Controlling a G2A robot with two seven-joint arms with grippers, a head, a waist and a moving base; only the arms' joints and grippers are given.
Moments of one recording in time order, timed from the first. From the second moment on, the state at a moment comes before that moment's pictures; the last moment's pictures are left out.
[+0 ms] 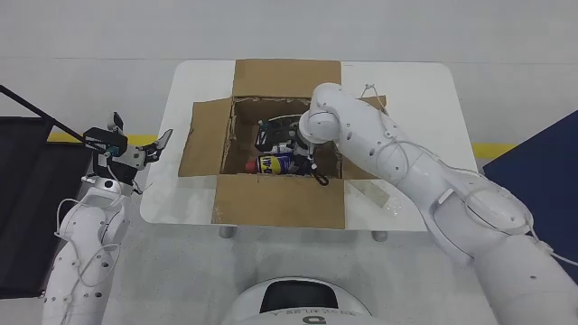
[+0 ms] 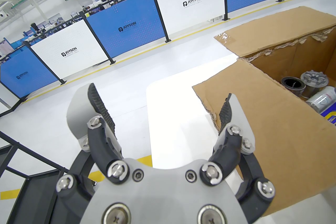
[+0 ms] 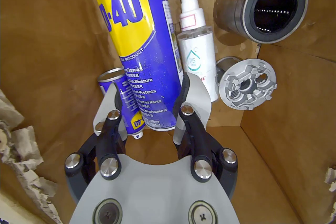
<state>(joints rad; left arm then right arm) 1.69 -1.15 -1.74 -1.65 1.45 -0.28 0.29 -0.47 -1.43 0.35 -0.97 -0.67 -0.63 1.19</state>
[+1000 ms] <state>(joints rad) 1.69 -1.15 -1.74 -1.65 1.45 -0.28 0.29 -0.39 -1.65 0.17 -0.58 -0.70 -0.69 1.13</state>
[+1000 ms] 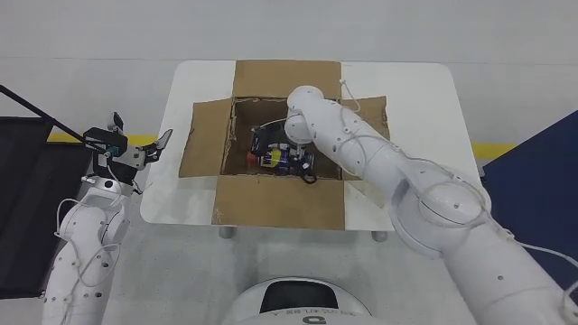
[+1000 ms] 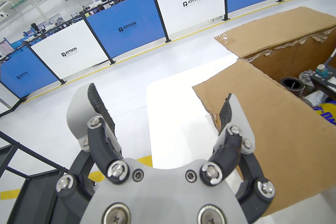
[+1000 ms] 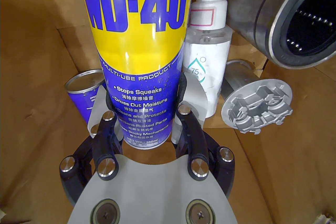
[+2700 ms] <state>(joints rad) 1.69 -1.15 -1.74 -1.65 1.45 -0.28 0.29 -0.54 -1.22 0.47 -1.31 -0.68 -0.52 1.20</state>
